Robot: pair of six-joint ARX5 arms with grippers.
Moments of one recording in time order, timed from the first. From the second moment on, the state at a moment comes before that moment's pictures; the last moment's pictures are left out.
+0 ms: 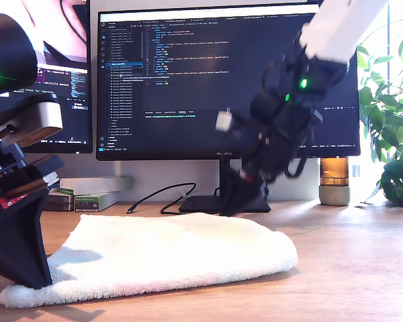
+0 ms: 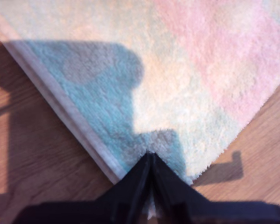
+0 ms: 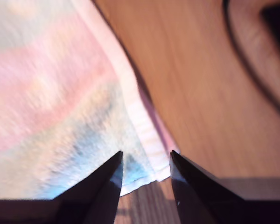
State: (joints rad) left arm -0.59 1.32 0.50 -0.31 0.17 -0.17; right arm 0.36 2.21 1.64 -0.59 -0.52 -0.79
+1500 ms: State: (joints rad) left arm -0.59 1.32 0.50 -0.31 0.18 -0.17; right arm 0.37 2.27 1.80 -0.77 -0.48 -0.81
